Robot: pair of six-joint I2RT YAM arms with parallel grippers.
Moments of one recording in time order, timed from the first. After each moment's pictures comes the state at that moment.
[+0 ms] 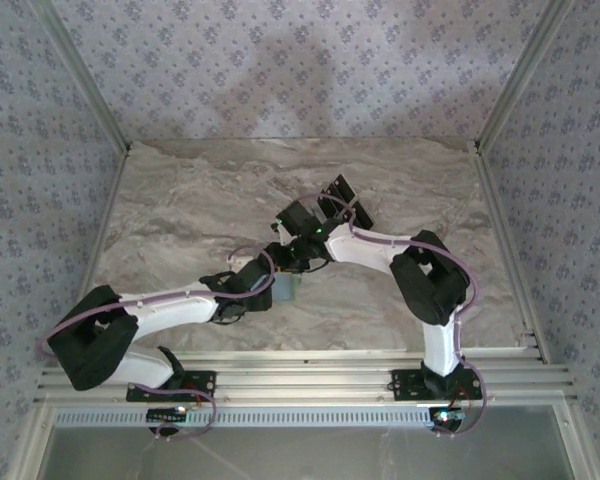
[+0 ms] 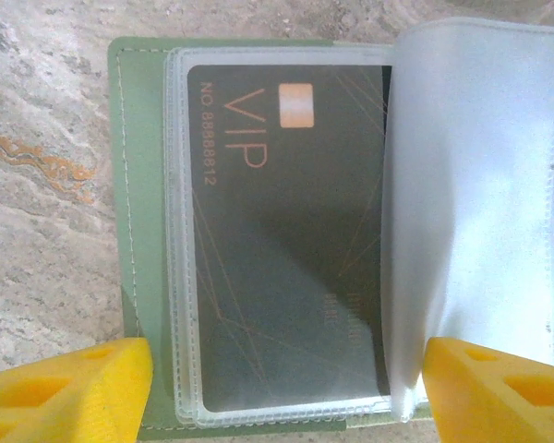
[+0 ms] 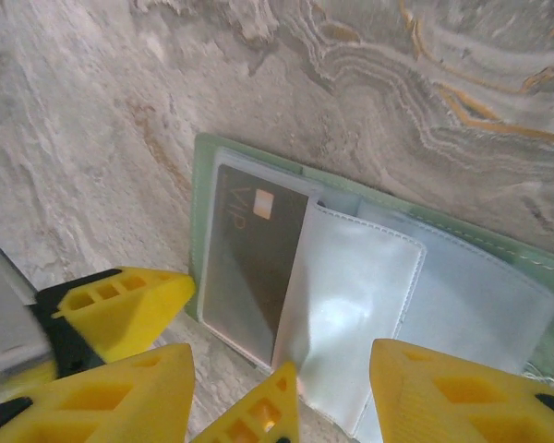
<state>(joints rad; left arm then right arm) -0.87 1.37 0.59 -0.37 -0.32 -0.82 0.81 1.91 1.31 -0.38 -0.41 0.67</state>
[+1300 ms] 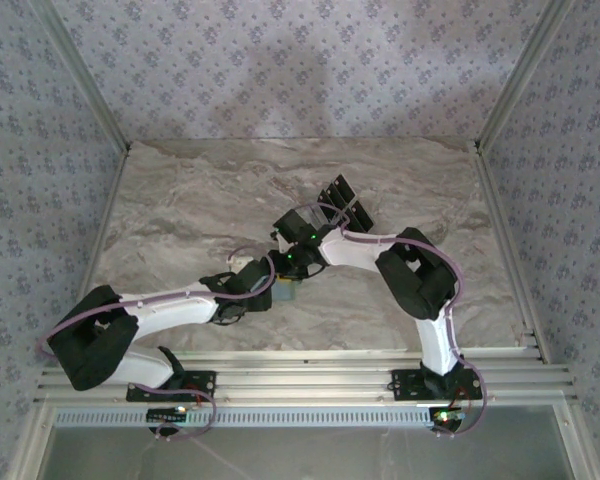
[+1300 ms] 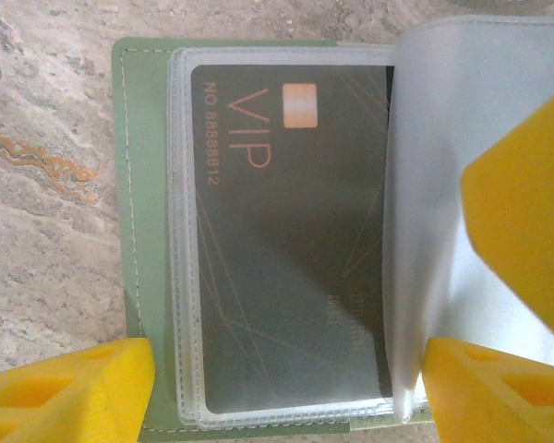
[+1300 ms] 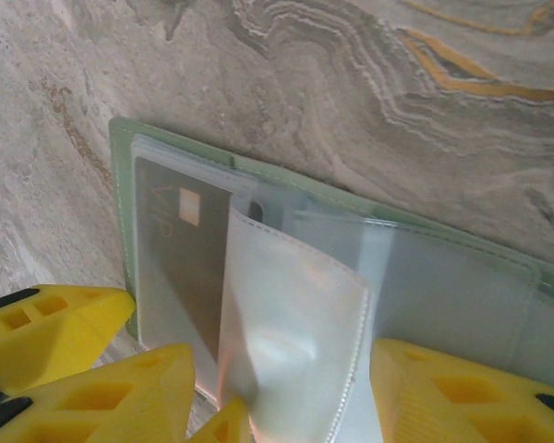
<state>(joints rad) -0.87 1.37 0.58 -0.36 -0.33 -0.83 0.83 2.00 1.31 -0.34 -0.41 0.69</state>
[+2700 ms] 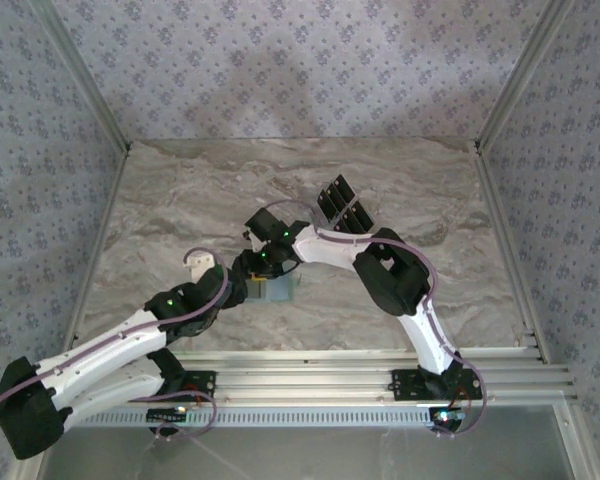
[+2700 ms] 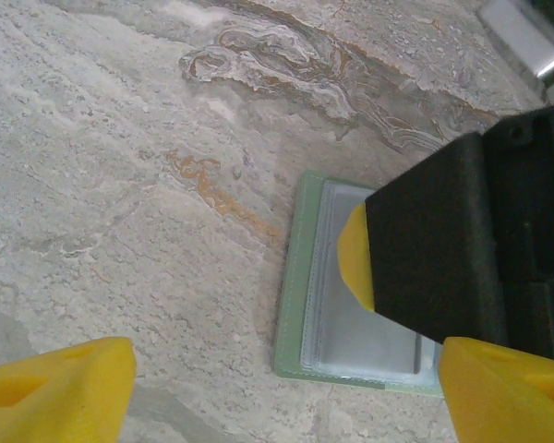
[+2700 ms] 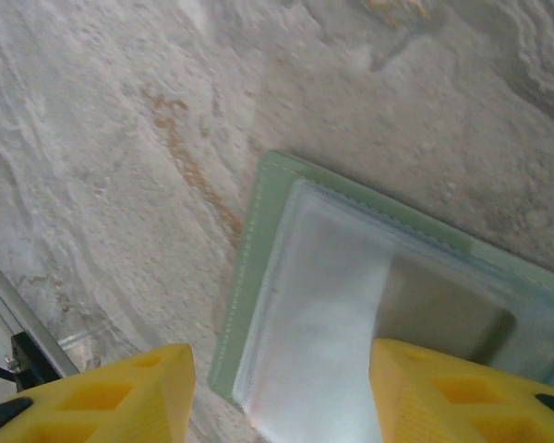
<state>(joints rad) -0.84 0.87 0.52 -0.61 -0.49 -0.93 0.91 2.17 1.59 -0.43 -0.43 0.69</state>
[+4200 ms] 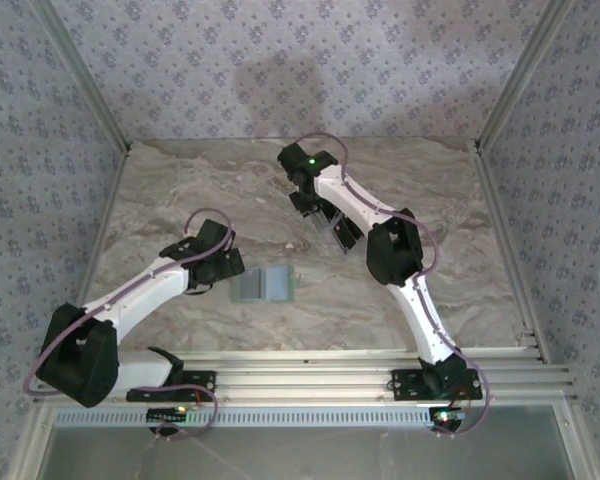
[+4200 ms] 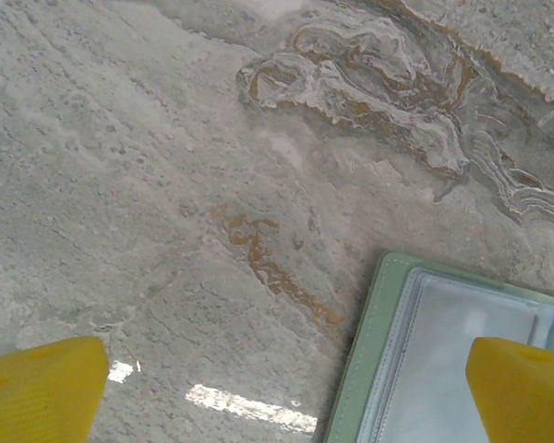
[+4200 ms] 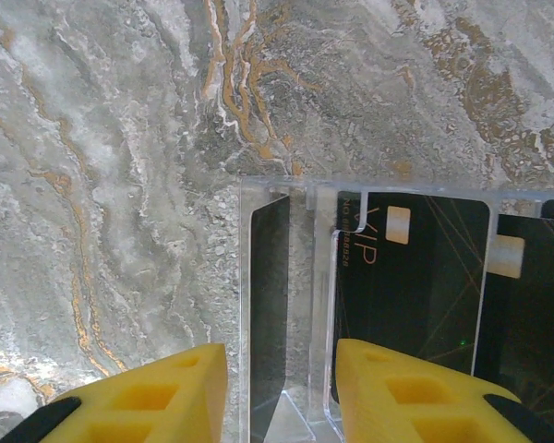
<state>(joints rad) -0.48 1.27 0.76 -0.64 -0.25 -0.75 0.62 2.42 2.31 -1.17 0.25 0.08</state>
